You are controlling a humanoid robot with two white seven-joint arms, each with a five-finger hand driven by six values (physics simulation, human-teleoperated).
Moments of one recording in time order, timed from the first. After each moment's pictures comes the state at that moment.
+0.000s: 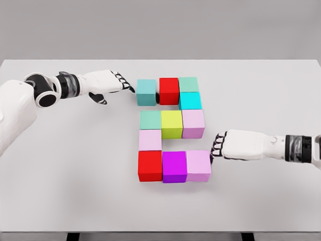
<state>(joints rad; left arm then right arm) -0.92 0.46 -0.87 -0.92 -0.76 -0.61 -0.32 -0.79 -1.04 1.26 -1.61 0.52 -0.61 0.00</state>
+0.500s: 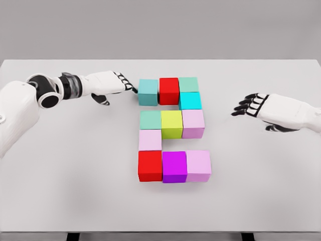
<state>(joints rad) -0.92 0.45 -0.87 -0.93 -0.76 -0.61 -0.32 -0.63 -1.15 0.91 -1.54 0.46 -0.61 0.00</state>
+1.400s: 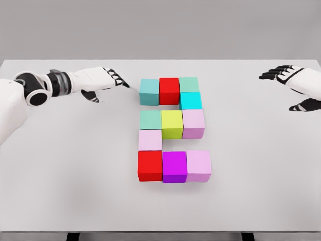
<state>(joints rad) -0.92 0.51 -0.85 -0.94 -0.74 -0.61 -0.31 -0.46 -1.03 0.46 -1.40 0.29 -0.61 0.27</state>
